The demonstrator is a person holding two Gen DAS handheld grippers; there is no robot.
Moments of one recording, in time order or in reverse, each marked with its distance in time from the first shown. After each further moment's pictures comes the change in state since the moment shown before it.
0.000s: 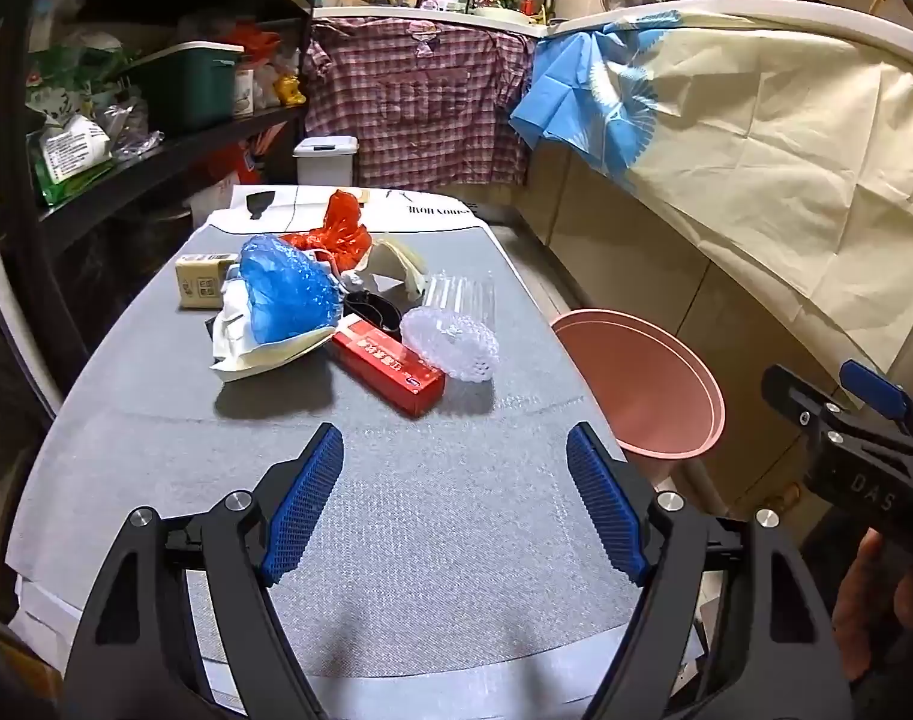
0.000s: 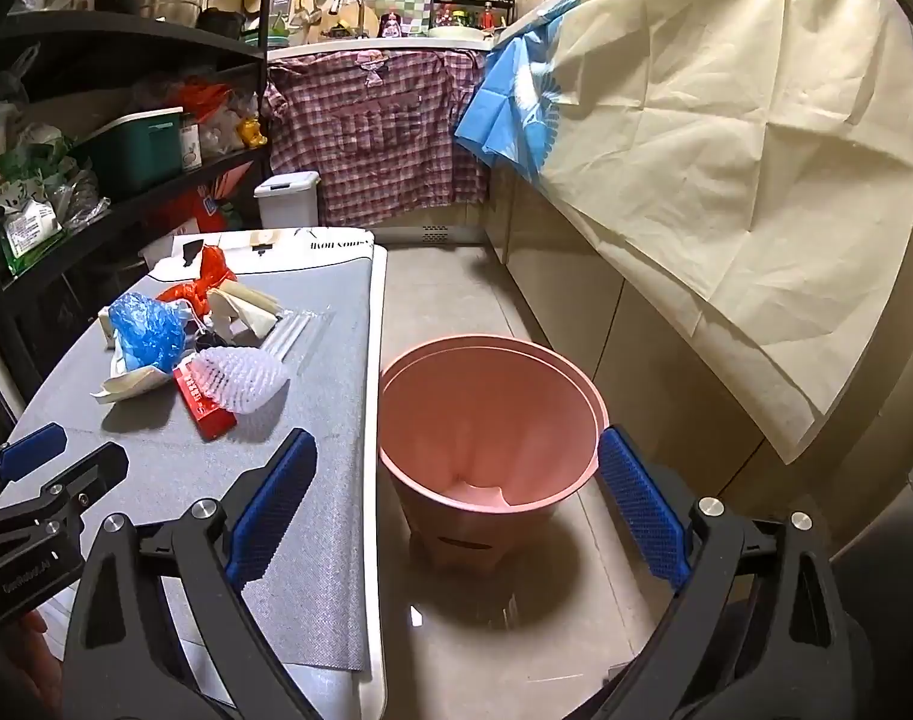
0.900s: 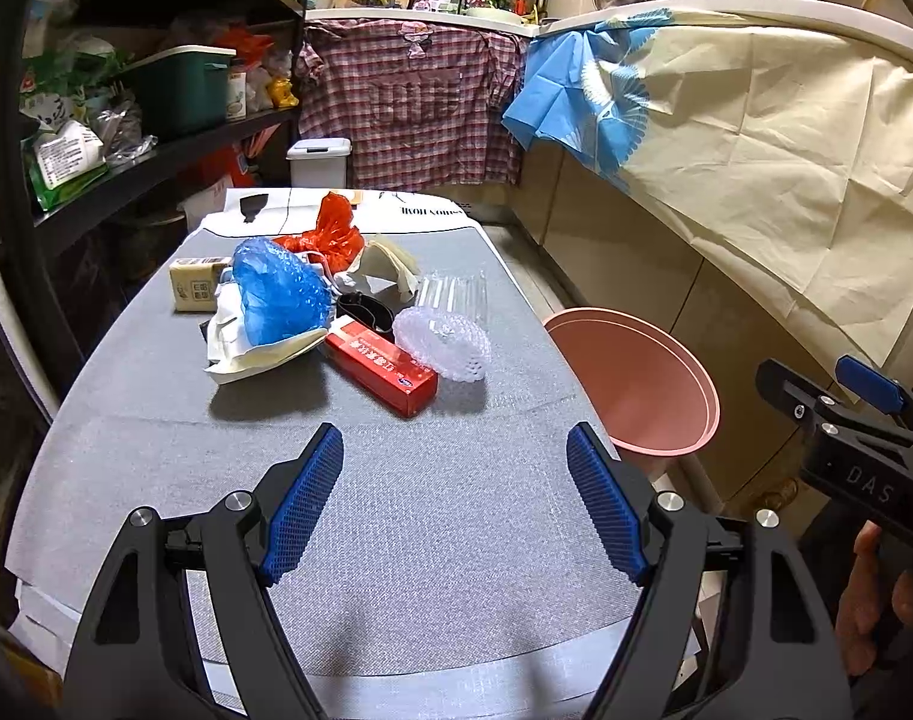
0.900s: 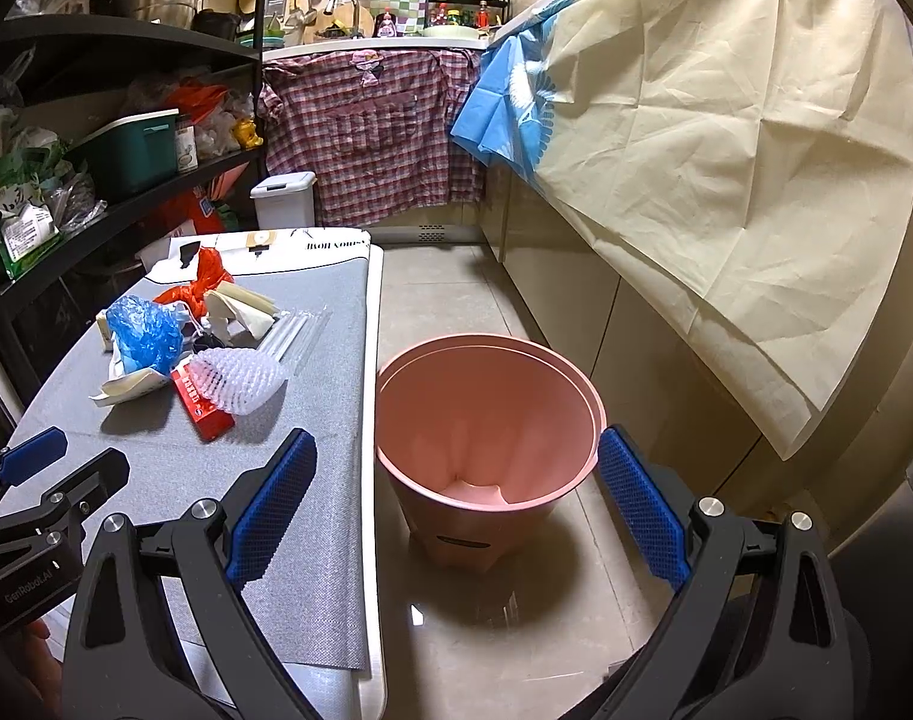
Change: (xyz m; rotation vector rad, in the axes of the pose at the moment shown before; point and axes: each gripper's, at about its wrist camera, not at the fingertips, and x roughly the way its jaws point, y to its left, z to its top) left arm 0.000 -0.003 -0.001 0.007 -0.003 -0.007; right arm 0.000 0.000 0.000 0.002 0.001 -0.006
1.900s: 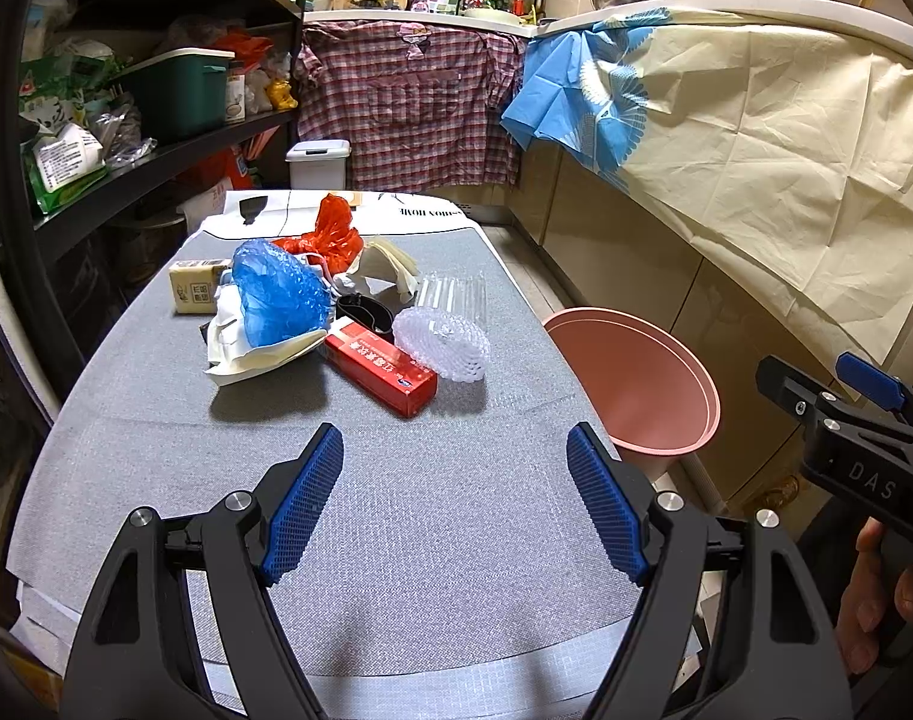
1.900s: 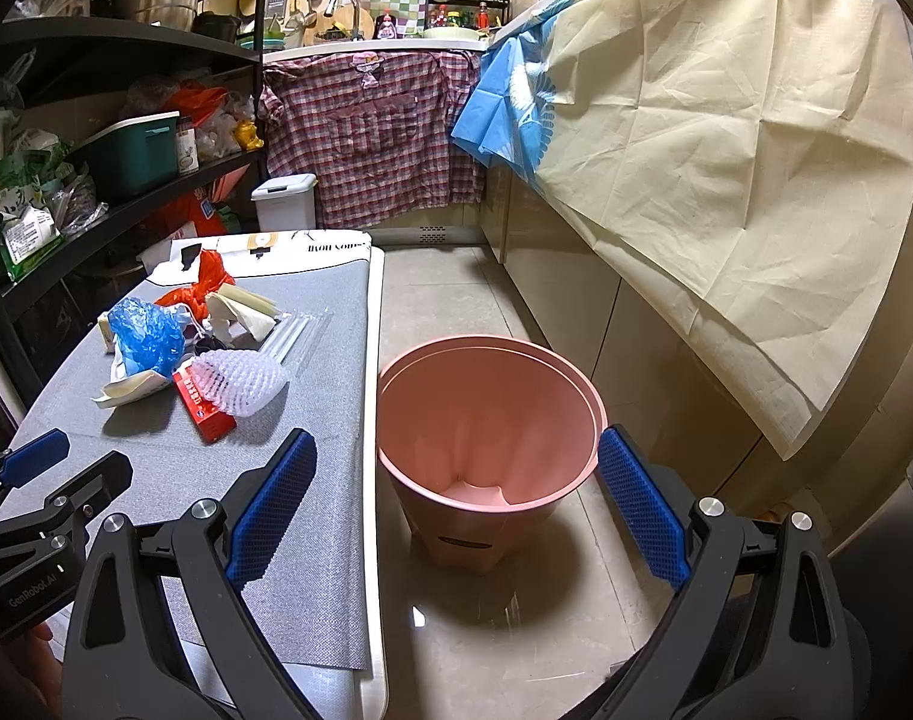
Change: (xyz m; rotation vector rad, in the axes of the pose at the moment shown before) left arm 0.000 0.000 0.000 0.004 -0.001 0.000; right arm 0.000 -0.001 0.000 0.002 -0.001 0.001
